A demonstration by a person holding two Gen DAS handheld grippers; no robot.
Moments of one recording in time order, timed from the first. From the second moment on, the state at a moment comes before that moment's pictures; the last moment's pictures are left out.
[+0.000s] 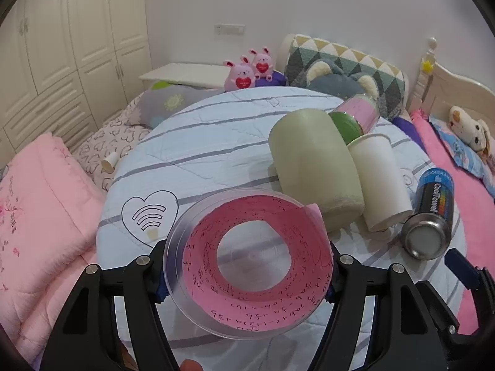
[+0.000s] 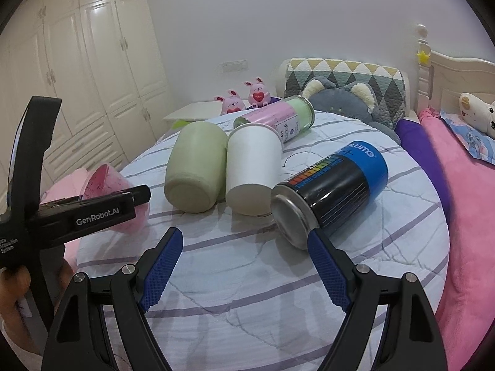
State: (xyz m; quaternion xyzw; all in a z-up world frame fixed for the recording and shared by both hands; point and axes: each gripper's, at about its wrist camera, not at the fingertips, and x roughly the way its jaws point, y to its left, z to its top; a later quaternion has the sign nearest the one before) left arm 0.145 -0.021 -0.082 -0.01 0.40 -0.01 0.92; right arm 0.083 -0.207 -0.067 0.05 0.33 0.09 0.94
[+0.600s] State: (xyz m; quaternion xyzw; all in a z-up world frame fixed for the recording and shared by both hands) left arm 0.138 -0.030 -0.085 0.02 0.40 0.00 0.92; right arm 0.078 -0.204 -0.066 0.05 0.33 0.08 0.94
